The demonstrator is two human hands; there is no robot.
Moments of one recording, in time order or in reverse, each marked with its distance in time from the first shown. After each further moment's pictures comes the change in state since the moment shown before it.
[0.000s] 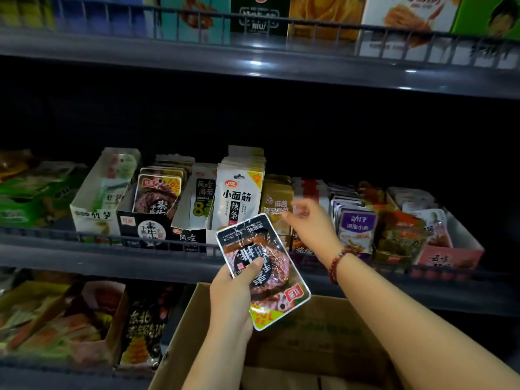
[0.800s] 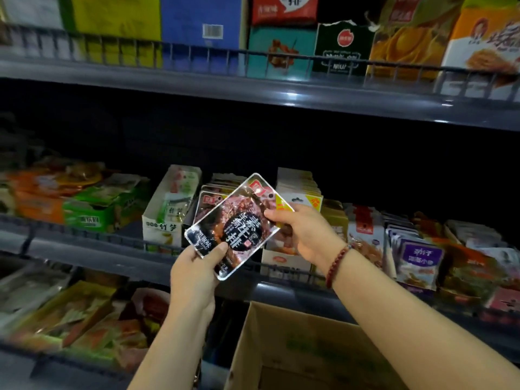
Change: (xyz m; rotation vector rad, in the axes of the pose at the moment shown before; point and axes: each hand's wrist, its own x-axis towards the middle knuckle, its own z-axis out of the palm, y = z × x) left_hand 0.031 0.110 -0.093 0.048 0.172 0.318; right_hand -0.005 -0.112 0.074 0.691 -0.334 0.172
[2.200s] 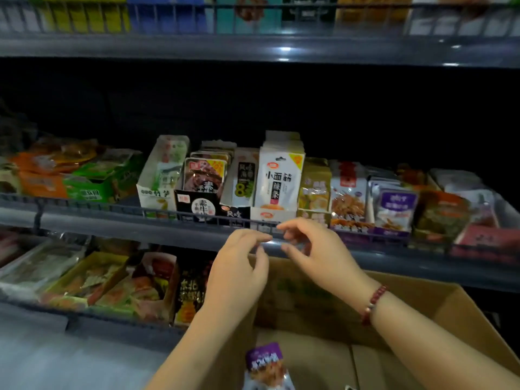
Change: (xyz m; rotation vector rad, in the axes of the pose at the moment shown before) left_hand -0.076 -0.039 0.003 0.982 -0.389 0.817; right_hand -0.110 0.052 -0.049 -0.927 -0.028 -0.395
